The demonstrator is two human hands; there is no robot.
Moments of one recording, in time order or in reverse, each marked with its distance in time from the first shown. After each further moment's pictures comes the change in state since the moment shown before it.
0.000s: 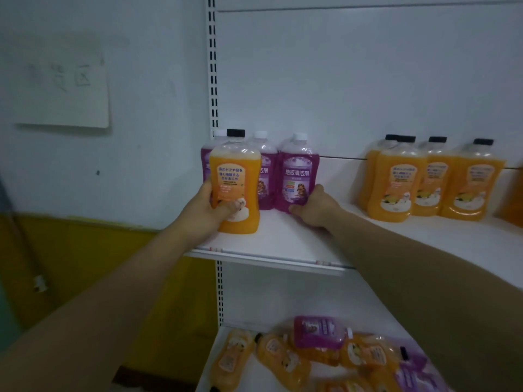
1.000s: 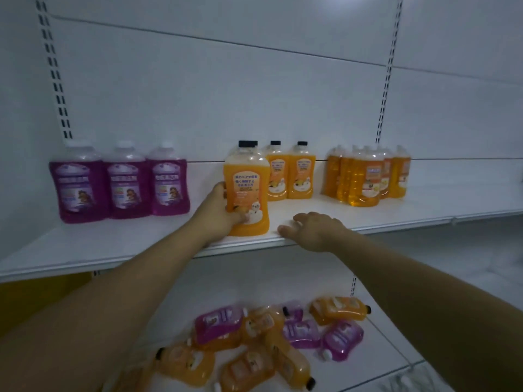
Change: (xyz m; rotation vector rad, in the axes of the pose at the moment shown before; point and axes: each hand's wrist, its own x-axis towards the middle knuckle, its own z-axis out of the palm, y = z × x) left_hand -0.035 0.102 0.188 0.011 -0.353 0.212; right_hand -0.168 0.154 -0.125 -0.510 0.023 0.278
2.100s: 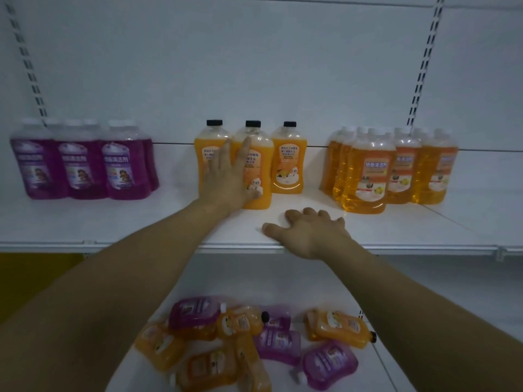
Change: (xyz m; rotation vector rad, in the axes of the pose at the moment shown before) left_hand 0.118 0.023 0.139 0.940 0.340 0.044; right_hand 0.070 0.116 0.003 0.009 -0.073 -0.230
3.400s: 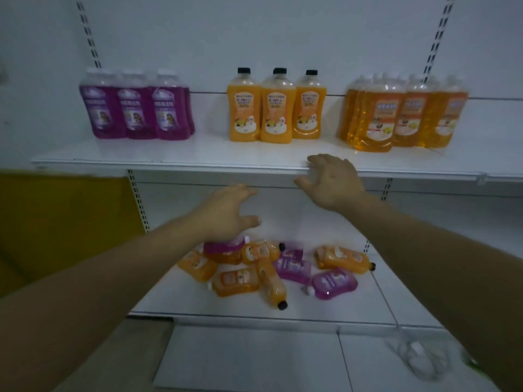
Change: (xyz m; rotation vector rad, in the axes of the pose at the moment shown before) left_hand -0.211 -0.009 -0.089 -0.203 -0.598 0.019; right_hand -0.079 -0.001 0.024 0.095 0.322 -0.171
